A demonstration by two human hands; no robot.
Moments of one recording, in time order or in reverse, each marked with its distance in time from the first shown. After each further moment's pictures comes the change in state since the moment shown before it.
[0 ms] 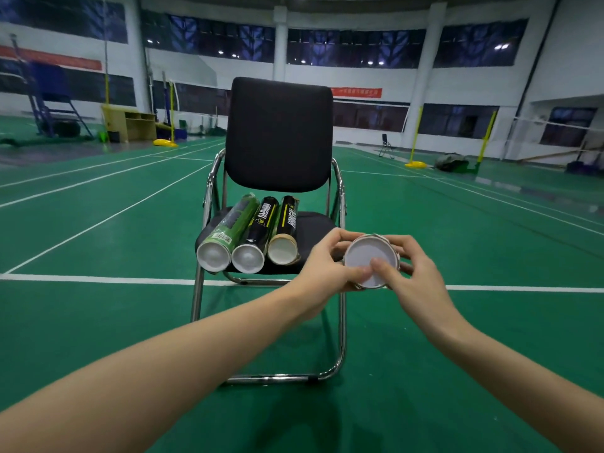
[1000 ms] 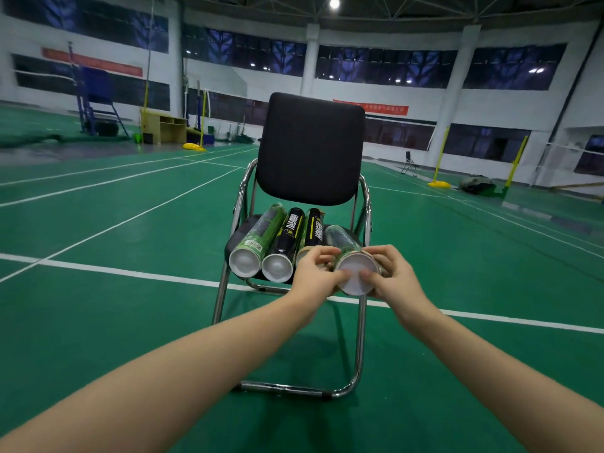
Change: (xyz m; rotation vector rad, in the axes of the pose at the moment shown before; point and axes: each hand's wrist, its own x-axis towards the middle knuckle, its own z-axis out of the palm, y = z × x) left_hand 0.006 -0.011 -0.051 0.030 0.322 -0.010; right_hand 0.040 0.003 0.057 0.261 -0.184 0.150
